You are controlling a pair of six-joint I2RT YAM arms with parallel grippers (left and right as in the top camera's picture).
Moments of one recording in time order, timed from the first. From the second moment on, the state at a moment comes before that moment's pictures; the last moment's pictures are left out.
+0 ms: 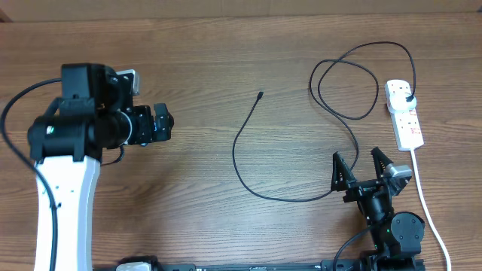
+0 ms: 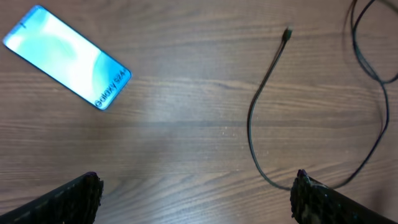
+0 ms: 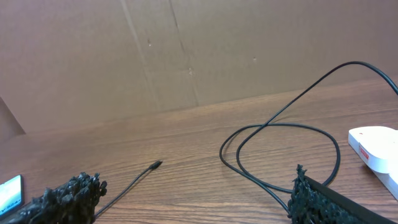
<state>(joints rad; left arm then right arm) 0.04 1.33 1.44 -1.21 0.26 -0.11 0.03 0.01 0.02 -0.02 -0.17 0.25</state>
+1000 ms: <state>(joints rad) 0.07 1.57 1.48 -1.15 -0.09 -0.66 0.03 0.01 0.02 -0.02 -0.17 0.25</state>
